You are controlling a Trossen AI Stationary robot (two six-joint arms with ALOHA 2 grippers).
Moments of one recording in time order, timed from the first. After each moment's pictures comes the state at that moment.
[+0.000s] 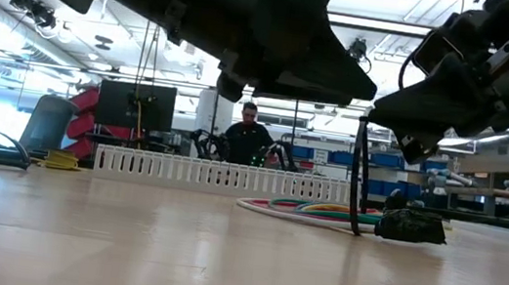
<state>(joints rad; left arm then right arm) -0.43 2.00 1.05 0.63 -0.67 -0.22 0.27 1.48 0.26 1.03 0.10 0.43</state>
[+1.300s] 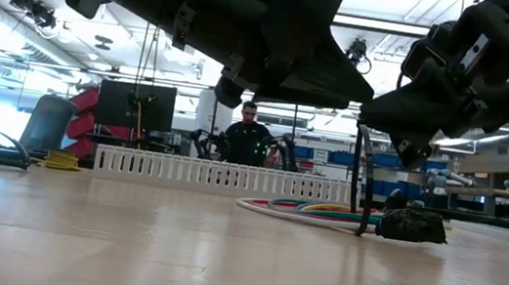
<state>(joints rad) -0.41 2.00 1.05 0.63 -0.68 -0.28 0.21 1.48 0.26 1.03 0.11 0.53</state>
